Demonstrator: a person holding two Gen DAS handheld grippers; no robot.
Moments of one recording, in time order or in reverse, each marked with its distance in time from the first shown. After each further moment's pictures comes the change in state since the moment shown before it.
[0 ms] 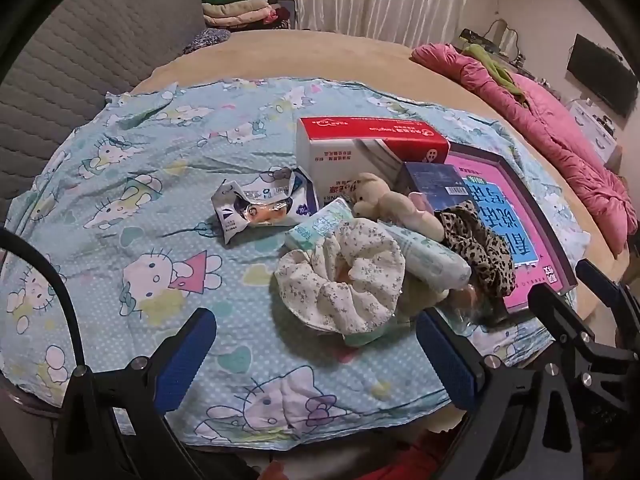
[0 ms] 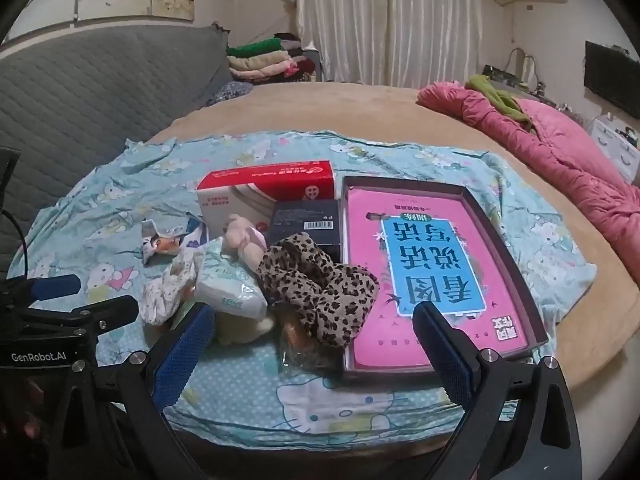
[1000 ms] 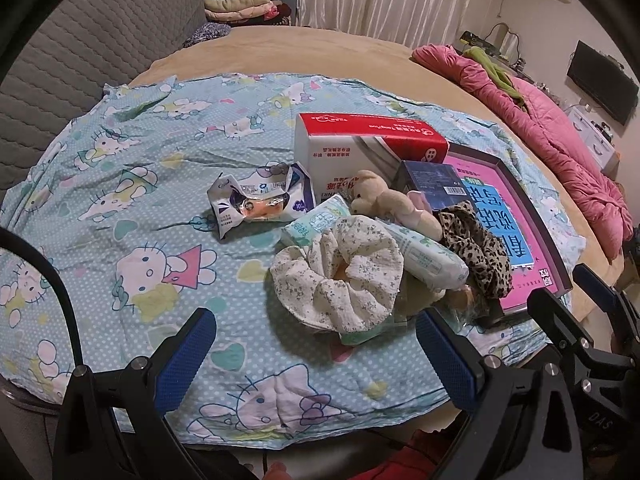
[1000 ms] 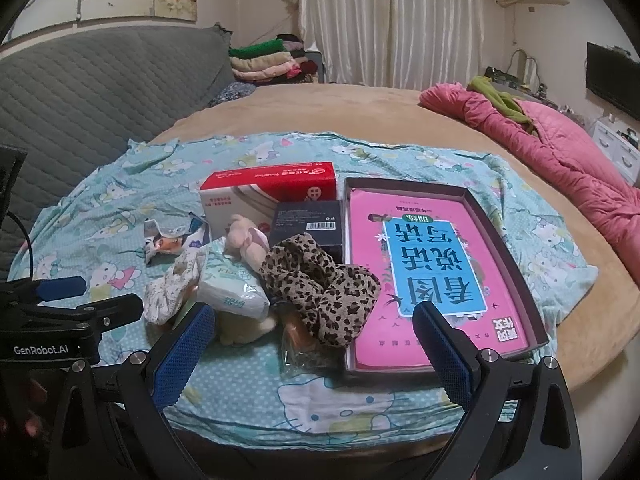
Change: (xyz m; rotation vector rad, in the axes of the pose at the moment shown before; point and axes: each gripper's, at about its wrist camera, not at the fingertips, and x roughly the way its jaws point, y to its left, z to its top) left arm 0.004 0.001 -0.001 -0.022 0.012 -0.024; right arm 0.002 0.002 0.000 -0.003 0.003 0.009
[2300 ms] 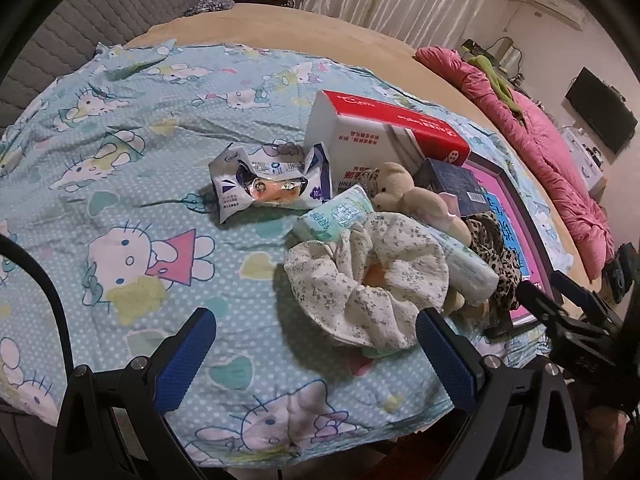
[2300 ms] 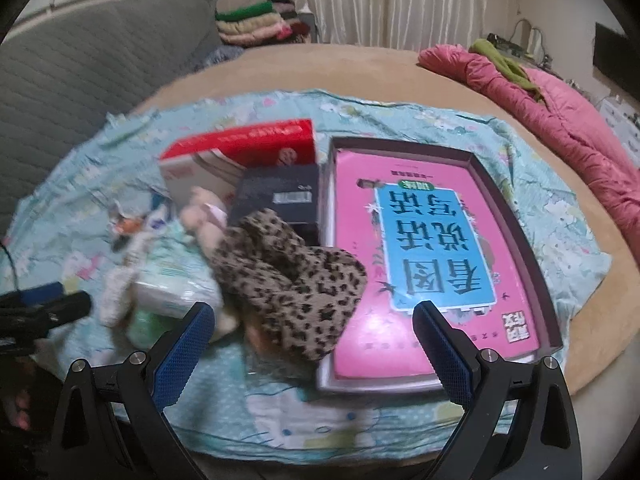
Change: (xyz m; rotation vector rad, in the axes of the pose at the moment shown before) left arm 0.037 0.044 0.005 -0.087 0.047 -0.124; right arm 0.060 -0.023 0.009 -0.010 0.163 -0.045
